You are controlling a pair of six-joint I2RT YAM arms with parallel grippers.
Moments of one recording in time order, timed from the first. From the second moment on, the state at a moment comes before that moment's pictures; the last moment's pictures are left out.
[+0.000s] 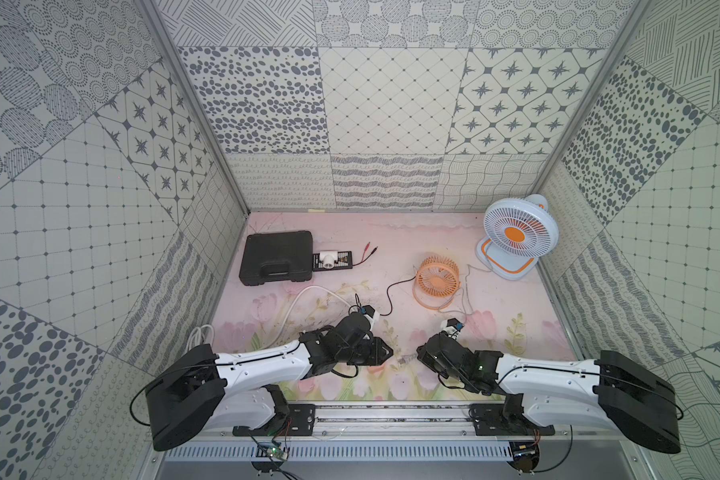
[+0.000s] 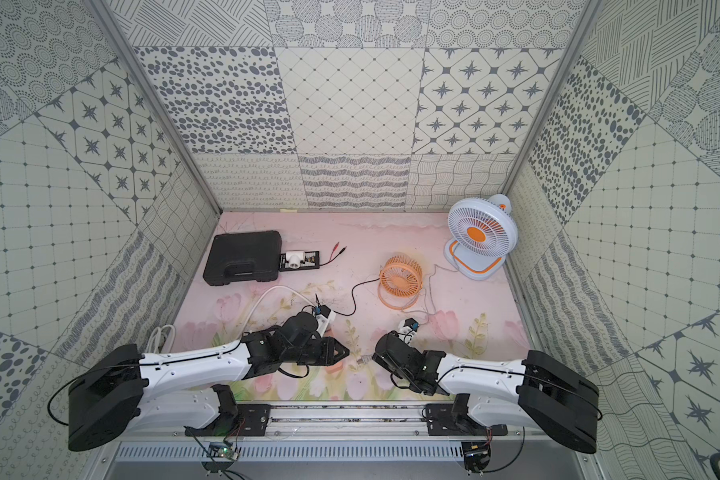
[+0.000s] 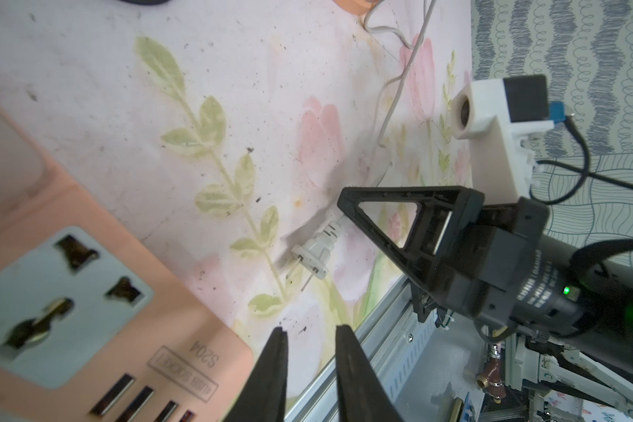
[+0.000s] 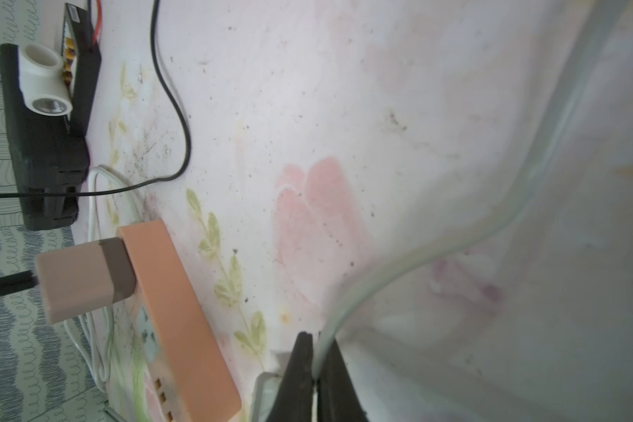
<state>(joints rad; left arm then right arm) -0.93 1.24 0.51 0.00 0.25 -0.92 1.07 1.12 0.32 -0.03 0.28 1.47</state>
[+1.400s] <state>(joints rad) -0.99 1.26 0.54 0.24 0.41 -0.95 1.08 0.75 0.48 -0.26 0.21 1.12</state>
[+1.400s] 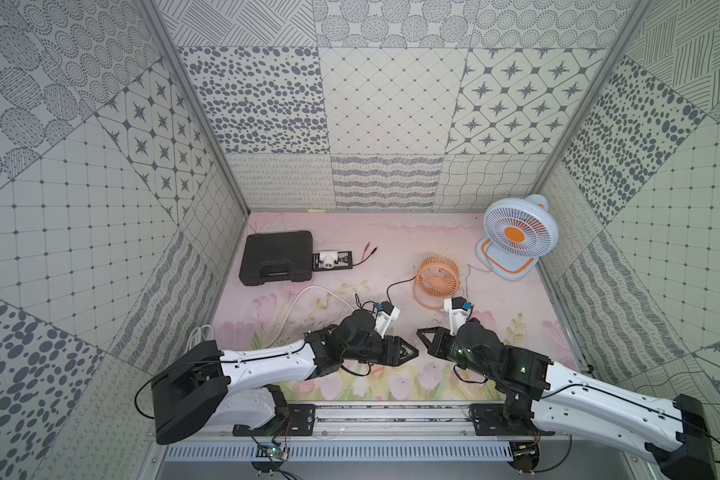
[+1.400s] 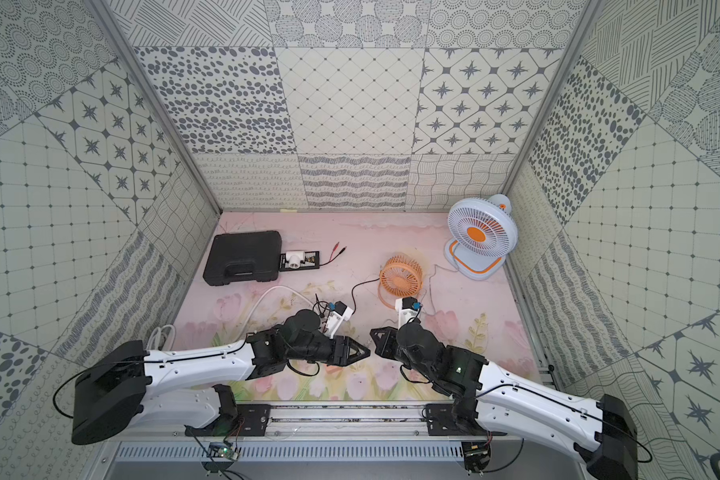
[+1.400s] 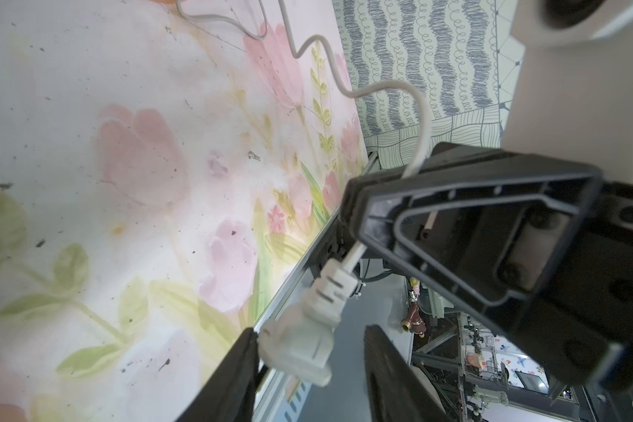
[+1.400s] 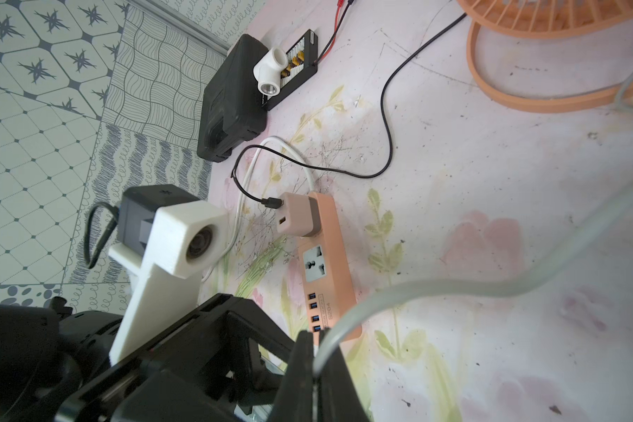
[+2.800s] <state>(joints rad) -1.05 1.19 0.51 0.20 0.29 -0.81 1.08 0.73 0.50 -0.27 0.15 1.15</state>
